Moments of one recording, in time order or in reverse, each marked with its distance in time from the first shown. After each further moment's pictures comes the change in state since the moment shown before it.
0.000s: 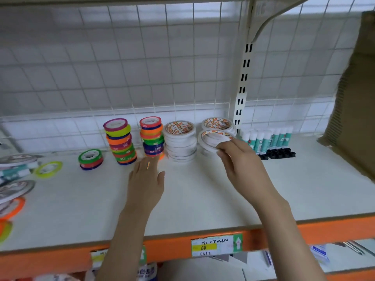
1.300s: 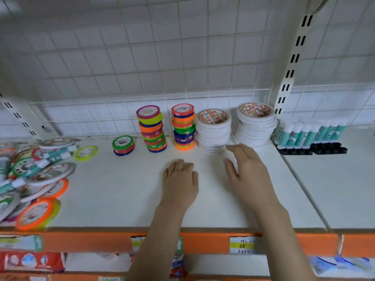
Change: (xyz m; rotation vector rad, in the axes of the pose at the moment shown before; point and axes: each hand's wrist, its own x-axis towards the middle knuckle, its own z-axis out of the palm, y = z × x) left_hand -0.014 0.003 -0.001 0.058 -0.241 -0.080; right_hand -0.010 -0.034 0.066 0.028 -0.078 0.165
